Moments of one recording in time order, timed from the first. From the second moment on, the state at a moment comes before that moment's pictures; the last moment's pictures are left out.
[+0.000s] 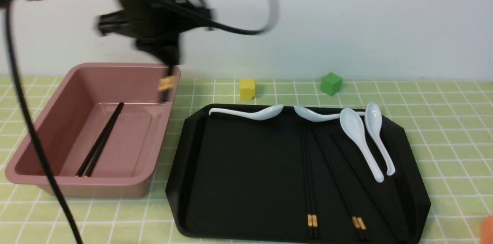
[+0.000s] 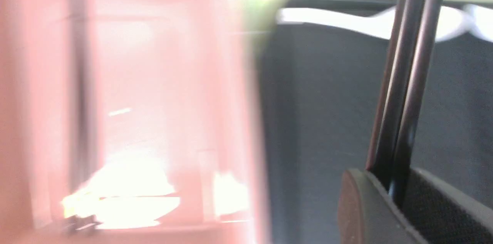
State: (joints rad) right arm 0.00 -0.01 0.02 0.02 0.37 0.05; left arm -0.32 1.86 -1.92 0.07 1.24 -0.41
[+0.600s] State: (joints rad) right arm 0.00 -0.01 0.02 0.02 0.37 0.05; left arm -0.11 2.04 -1.67 0.07 1.10 -0.36
